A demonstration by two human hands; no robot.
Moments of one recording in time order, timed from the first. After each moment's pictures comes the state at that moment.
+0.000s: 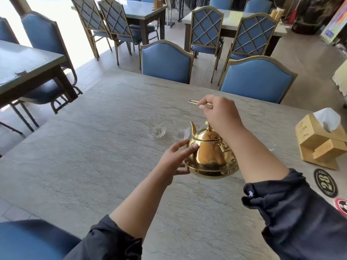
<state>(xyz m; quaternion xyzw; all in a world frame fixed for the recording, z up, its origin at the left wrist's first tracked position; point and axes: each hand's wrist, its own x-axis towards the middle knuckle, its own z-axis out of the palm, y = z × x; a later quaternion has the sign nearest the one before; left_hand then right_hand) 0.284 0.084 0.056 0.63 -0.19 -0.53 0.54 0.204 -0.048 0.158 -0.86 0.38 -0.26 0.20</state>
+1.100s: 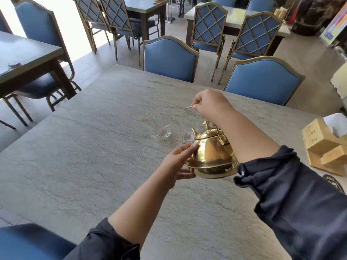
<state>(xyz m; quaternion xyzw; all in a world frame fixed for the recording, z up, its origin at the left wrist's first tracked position) 0.314 0.086 0.040 0.60 -0.17 -0.57 0.53 0.275 -0.056 0.172 -0.89 0.41 -0.08 0.18</state>
